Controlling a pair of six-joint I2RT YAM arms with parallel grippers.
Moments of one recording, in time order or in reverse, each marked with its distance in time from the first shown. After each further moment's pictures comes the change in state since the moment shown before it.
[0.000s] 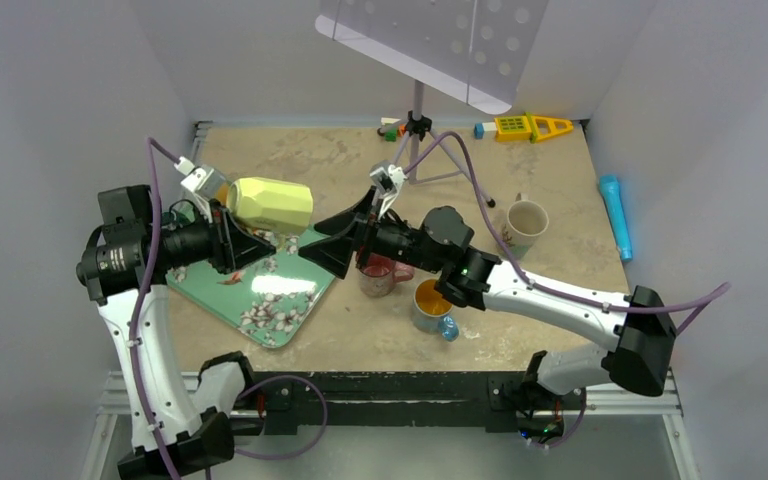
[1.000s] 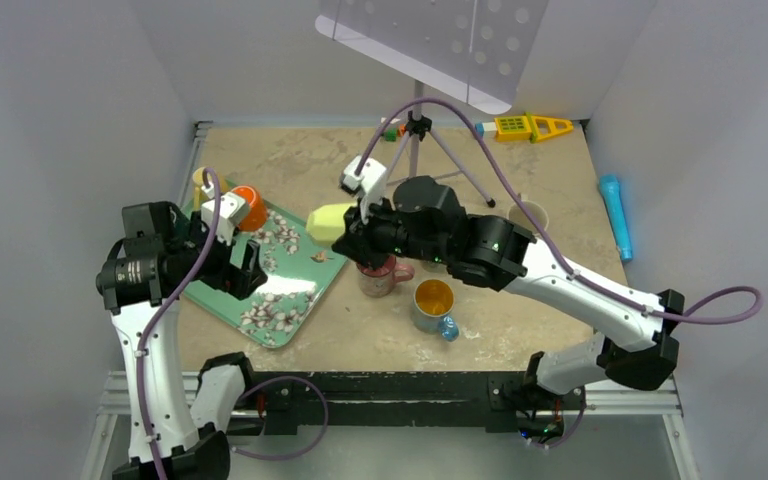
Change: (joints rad) left arm -0.091 -0.094 -0.158 0.005 -0.469 0.197; right arm 0.060 0.027 0.496 -0.919 0.229 -0.400
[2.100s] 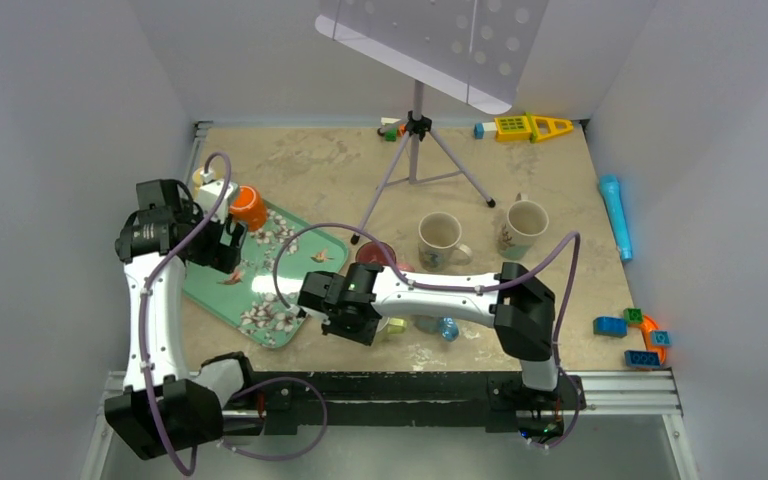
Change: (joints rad) left arm 0.028 0.187 -0.121 0.282 -0.389 0.018; right arm 0.191 0.552 0.042 -0.595 0.058 -0.202
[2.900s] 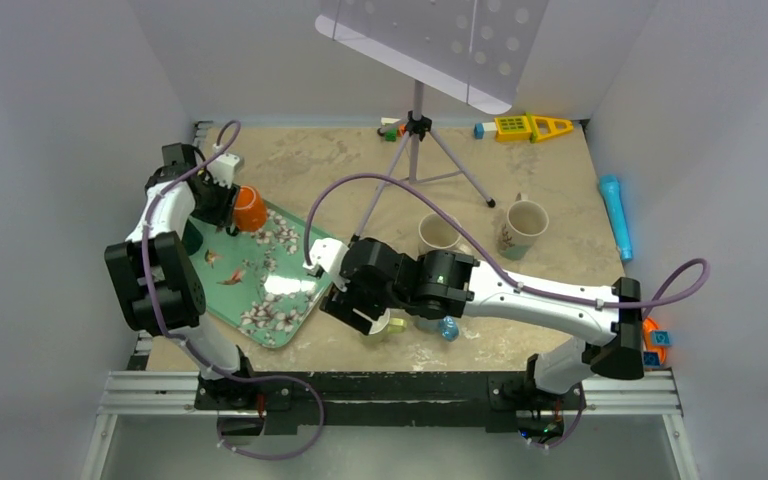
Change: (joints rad) left arm 0.006 0.639 0.171 0.401 -0.056 0.025; right arm 0.001 -0.432 -0.116 0.283 0.111 -0.004
